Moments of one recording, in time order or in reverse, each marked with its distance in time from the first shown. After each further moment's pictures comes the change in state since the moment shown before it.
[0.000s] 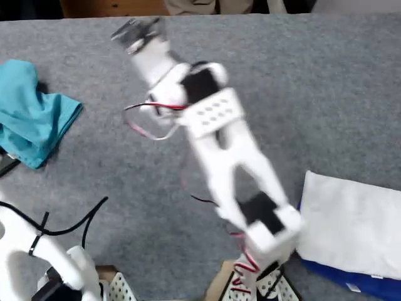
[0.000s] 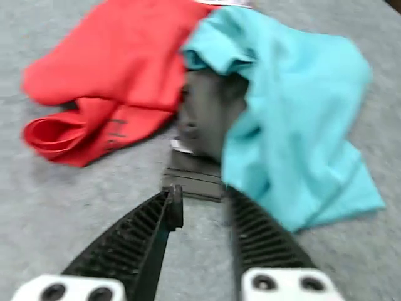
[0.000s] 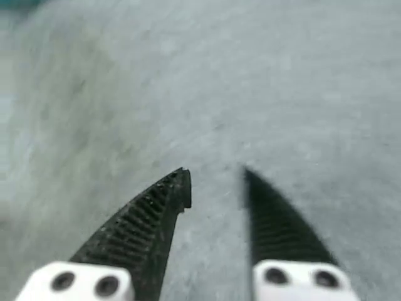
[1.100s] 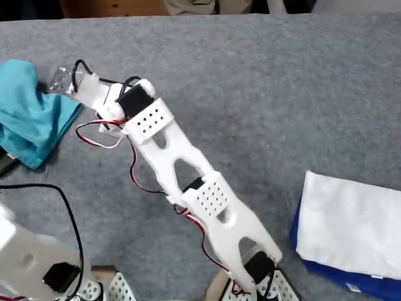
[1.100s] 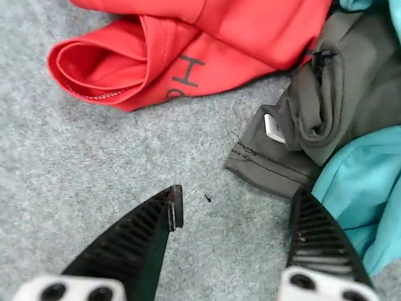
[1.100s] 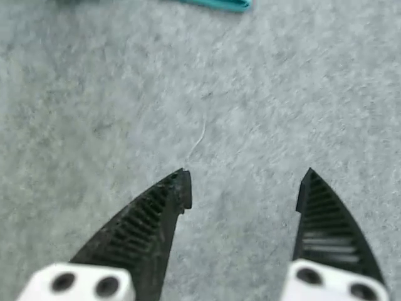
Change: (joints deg) left arm -8.7 48.4 -43.2 23.4 3.3; right arm -8.4 42.1 -46.5 -0.8 11.3
